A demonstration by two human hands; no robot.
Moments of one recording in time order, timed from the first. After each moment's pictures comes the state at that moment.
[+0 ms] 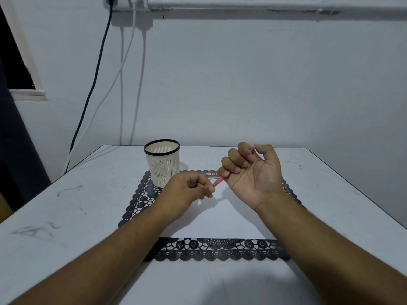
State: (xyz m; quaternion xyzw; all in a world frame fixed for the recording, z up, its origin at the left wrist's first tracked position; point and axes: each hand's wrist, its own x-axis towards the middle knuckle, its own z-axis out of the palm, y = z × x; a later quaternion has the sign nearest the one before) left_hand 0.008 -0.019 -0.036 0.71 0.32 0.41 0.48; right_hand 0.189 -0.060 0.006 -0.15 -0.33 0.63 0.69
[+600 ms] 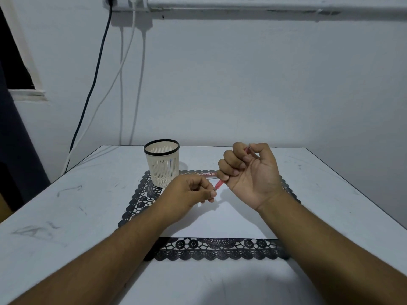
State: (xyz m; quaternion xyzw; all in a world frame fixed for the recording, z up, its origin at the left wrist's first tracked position) left_hand 0.005 -0.018 -0.041 0.75 0.30 0.37 0.46; right_hand 0.189 -0.061 0.008 -0.15 -0.39 0.64 0.64
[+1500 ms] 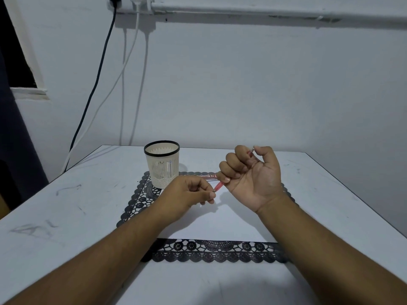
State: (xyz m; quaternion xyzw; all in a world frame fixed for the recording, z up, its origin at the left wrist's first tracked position) left_hand 0.006 -0.020 -0.037 0.74 0.29 0.38 0.48; right_hand 0.193 -0.062 0.007 -0.15 -0.38 0.65 0.64
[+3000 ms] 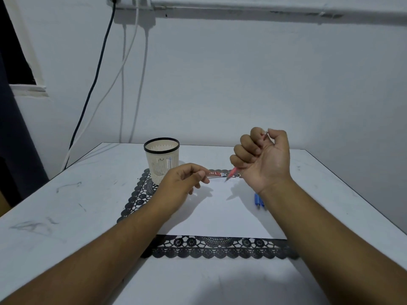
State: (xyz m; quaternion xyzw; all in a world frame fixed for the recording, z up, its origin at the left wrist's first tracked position) left_hand 0.005 -0.014 -0.036 0.66 0.33 0.46 0.49; right_hand 0.203 -0.058 0.034 -0.19 -0.34 0.58 0.72
